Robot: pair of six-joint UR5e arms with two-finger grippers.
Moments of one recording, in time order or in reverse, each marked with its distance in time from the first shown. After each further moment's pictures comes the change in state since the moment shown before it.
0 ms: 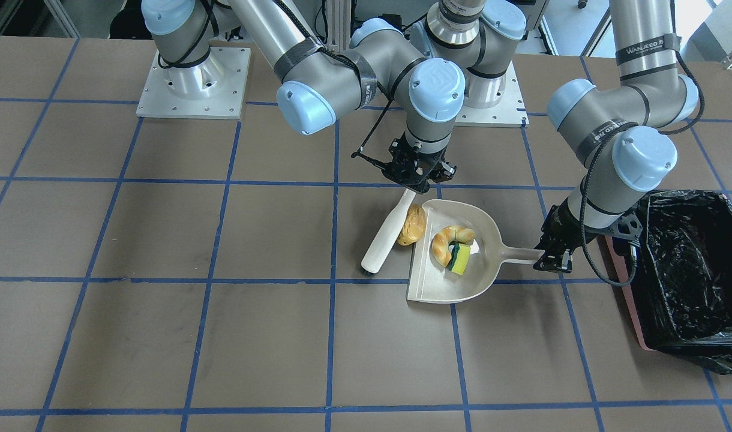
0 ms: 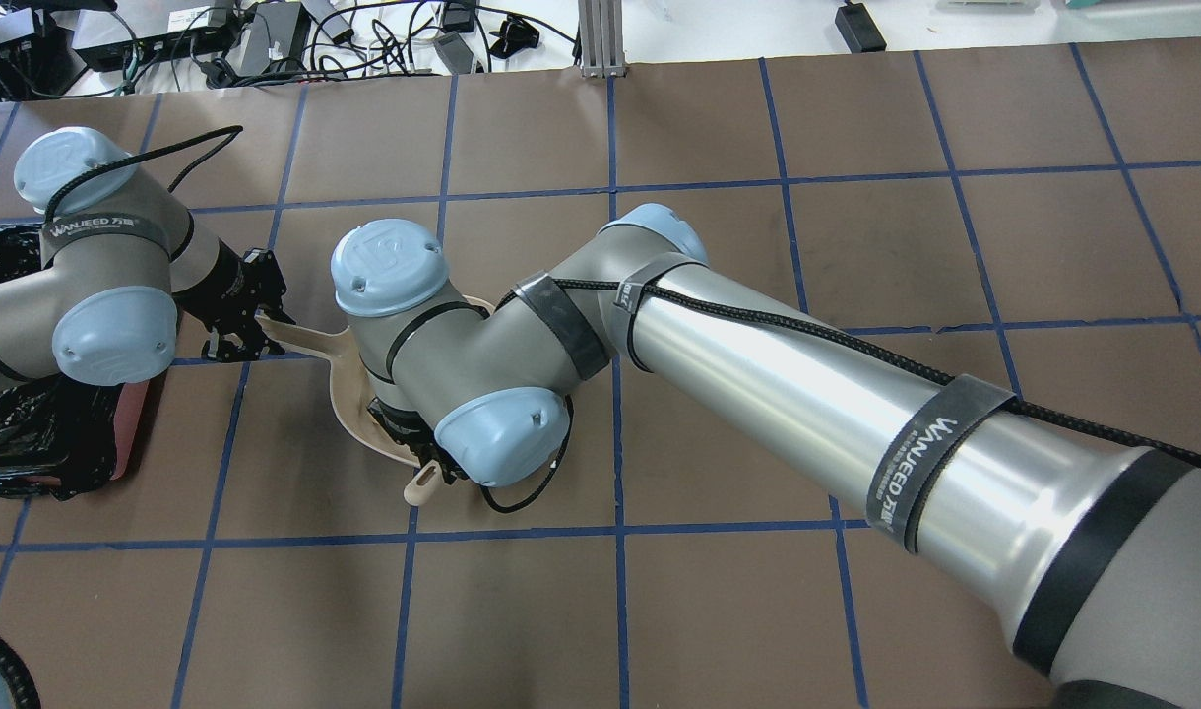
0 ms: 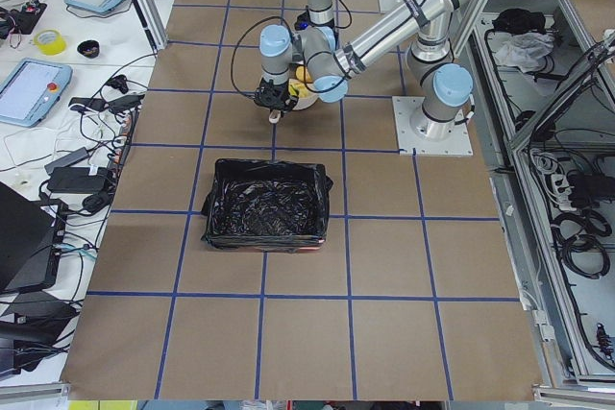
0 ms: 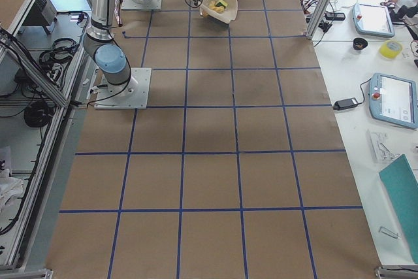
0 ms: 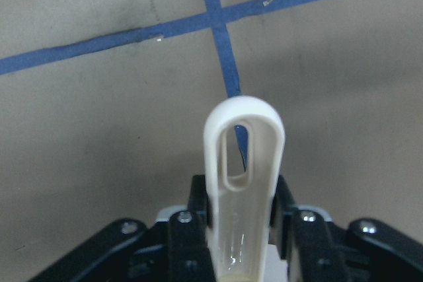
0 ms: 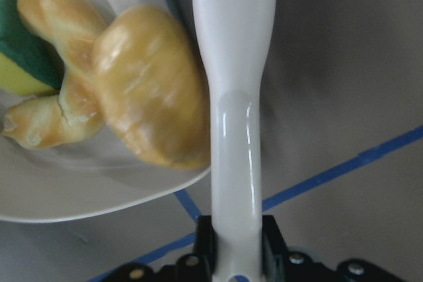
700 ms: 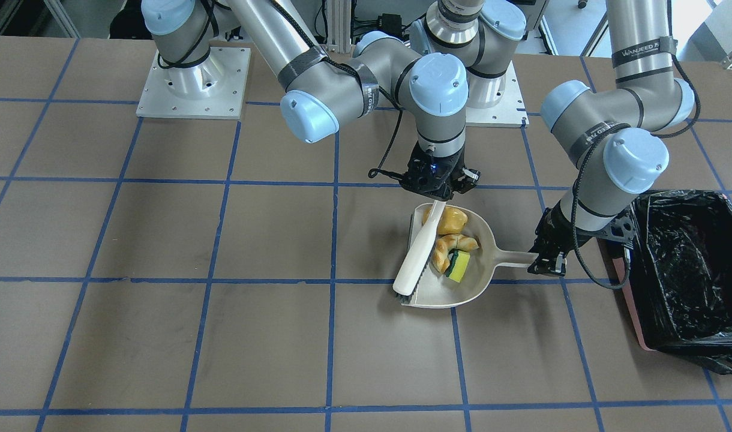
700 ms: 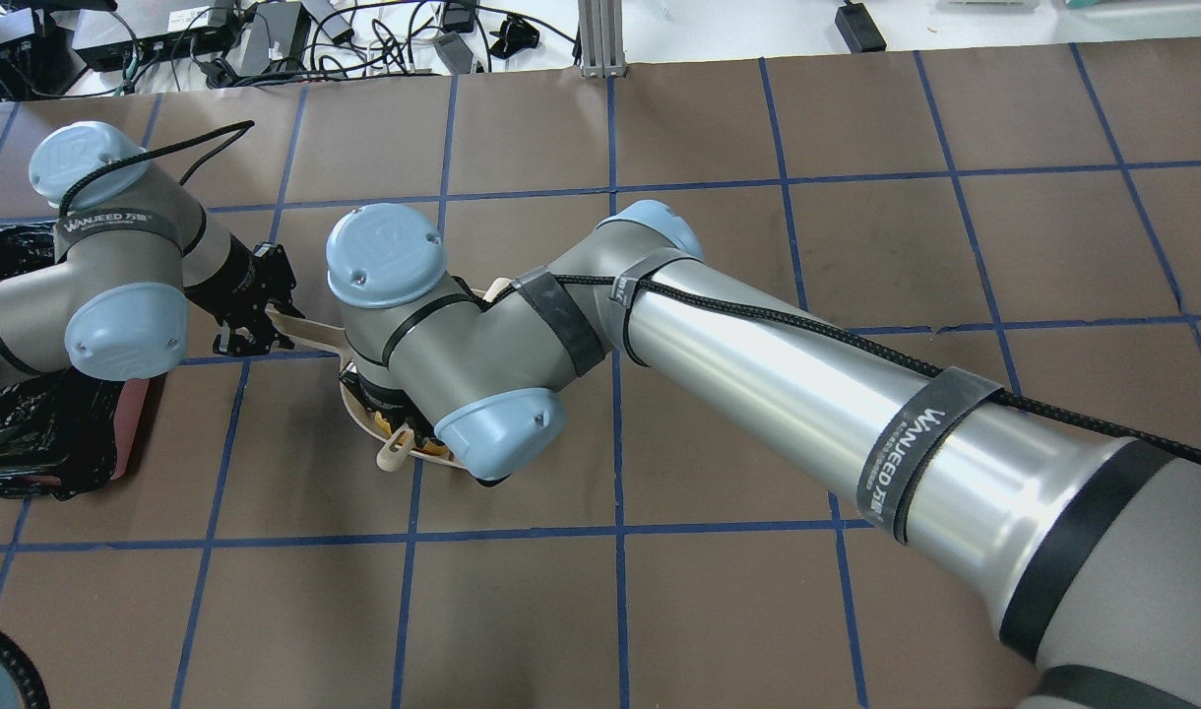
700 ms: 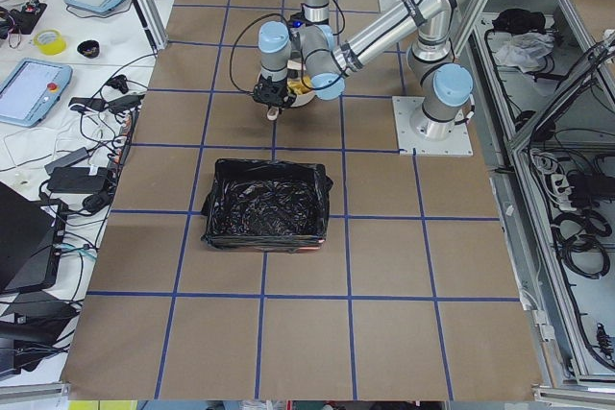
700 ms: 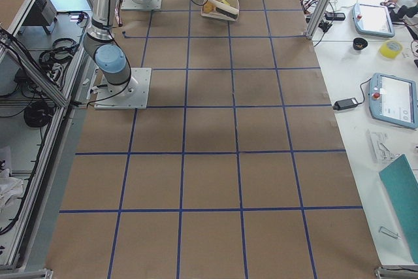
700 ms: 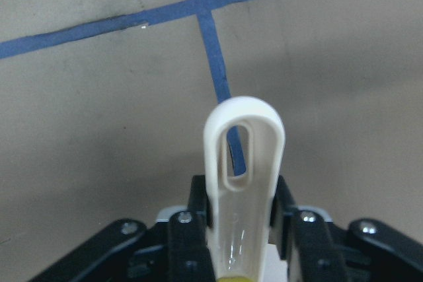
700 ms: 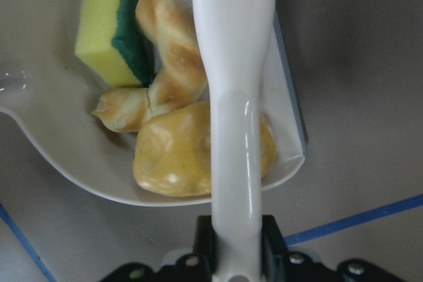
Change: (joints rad) left arm -0.017 -0.008 0.013 0.007 -0.015 -0.013; right arm -0.010 0.000 -0.017 -0.061 -0.026 -0.076
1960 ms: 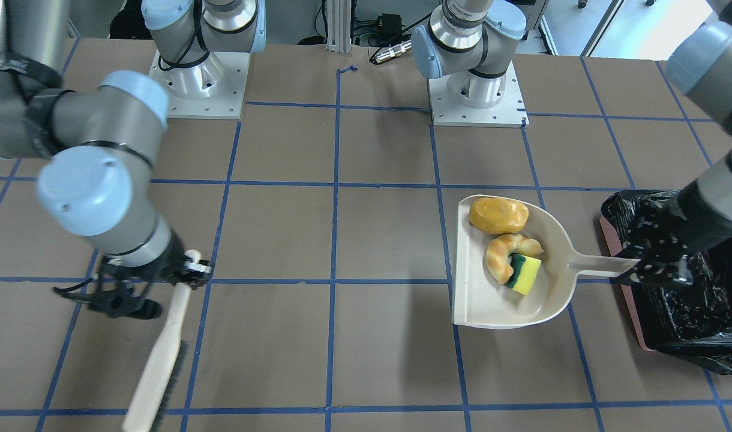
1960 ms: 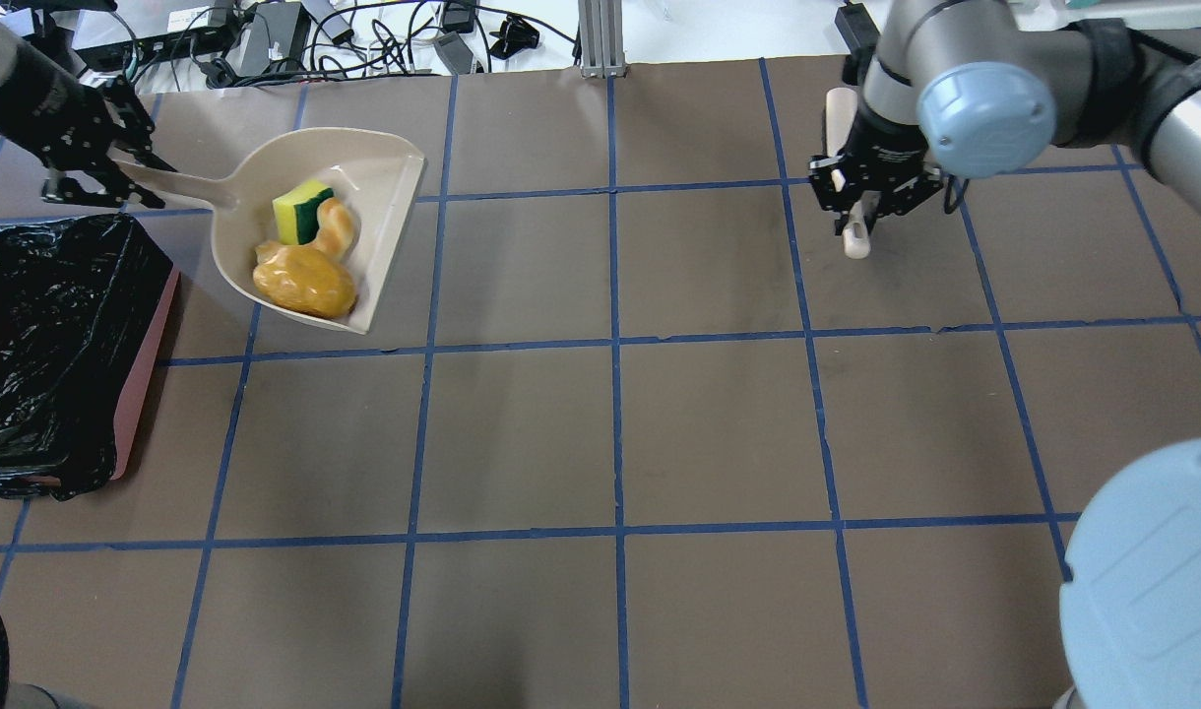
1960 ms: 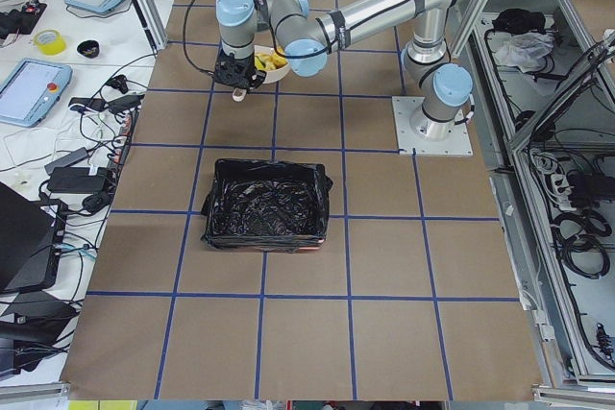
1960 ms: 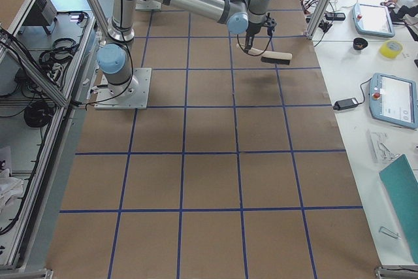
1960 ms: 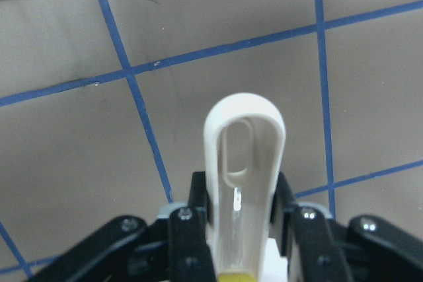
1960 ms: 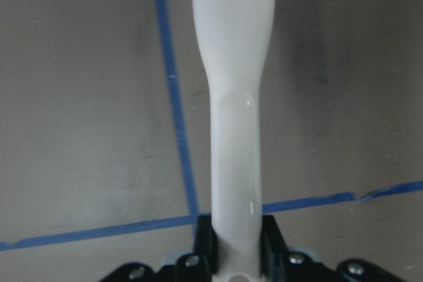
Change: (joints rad) left arm 0.172 -0.033 0.524 -0.499 -0.137 0.167; right arm -0.797 -0.111 0.017 0.231 -0.198 -1.104
